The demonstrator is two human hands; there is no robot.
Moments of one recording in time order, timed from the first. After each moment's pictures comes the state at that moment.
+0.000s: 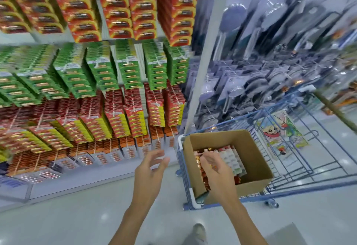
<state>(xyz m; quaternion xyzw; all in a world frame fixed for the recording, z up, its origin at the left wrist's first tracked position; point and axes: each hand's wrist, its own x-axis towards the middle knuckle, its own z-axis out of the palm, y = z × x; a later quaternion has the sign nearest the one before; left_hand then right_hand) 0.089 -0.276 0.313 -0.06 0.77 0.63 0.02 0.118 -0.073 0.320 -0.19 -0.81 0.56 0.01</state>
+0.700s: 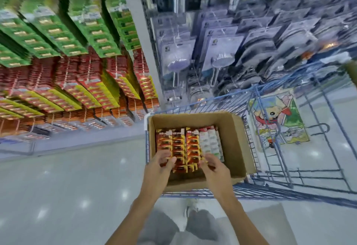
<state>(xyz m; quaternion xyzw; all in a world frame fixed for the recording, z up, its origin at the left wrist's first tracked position) 0.064 -0.035 0.214 -0.18 0.83 0.50 0.18 0.080 0.160 0.196 -0.26 -0.80 0.50 -0.19</state>
